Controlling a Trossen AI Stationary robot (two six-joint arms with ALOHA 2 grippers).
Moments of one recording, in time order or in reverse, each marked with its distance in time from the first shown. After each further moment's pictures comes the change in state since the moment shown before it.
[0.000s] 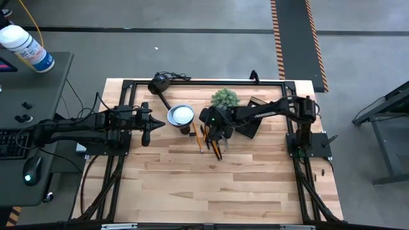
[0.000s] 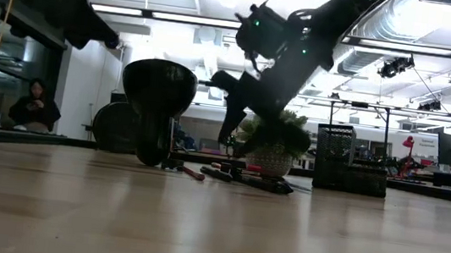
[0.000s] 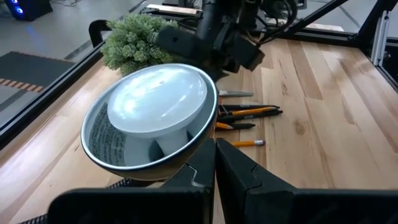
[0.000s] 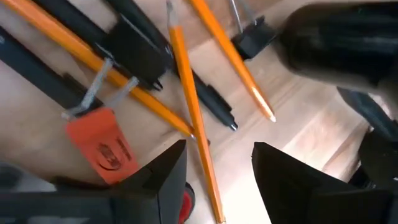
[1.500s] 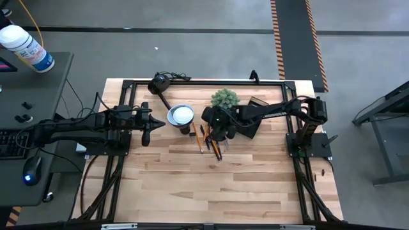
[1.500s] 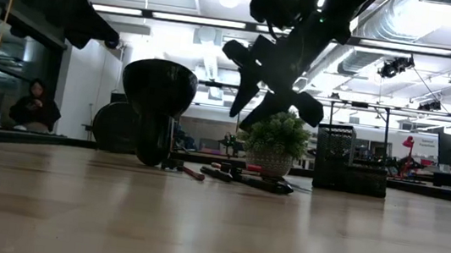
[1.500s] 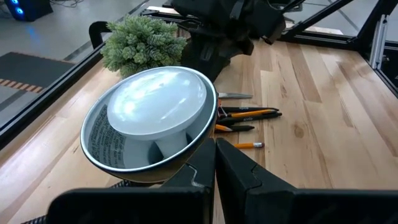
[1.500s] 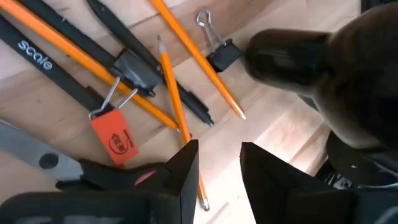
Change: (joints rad) left arm 0.000 0.000 0.000 0.010 0.000 -0.008; right arm 0.047 -0.135 0.000 -0.096 0.007 0.041
